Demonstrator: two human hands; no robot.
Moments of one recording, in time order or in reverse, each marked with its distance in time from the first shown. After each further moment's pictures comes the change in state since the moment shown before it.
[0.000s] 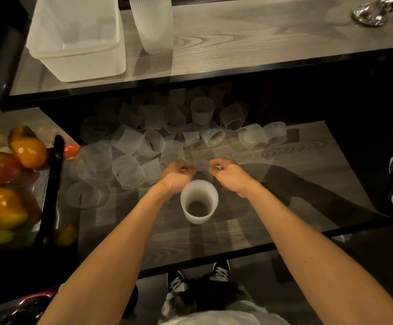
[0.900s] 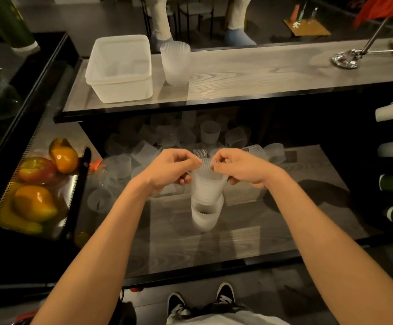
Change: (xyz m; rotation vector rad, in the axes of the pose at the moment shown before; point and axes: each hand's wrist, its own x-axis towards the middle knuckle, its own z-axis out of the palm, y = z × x) left_hand -0.108 0.063 -0.081 -0.247 -0.183 0.328; right_hand -0.092 -0.092 -0.045 -0.180 -0.180 -0.303
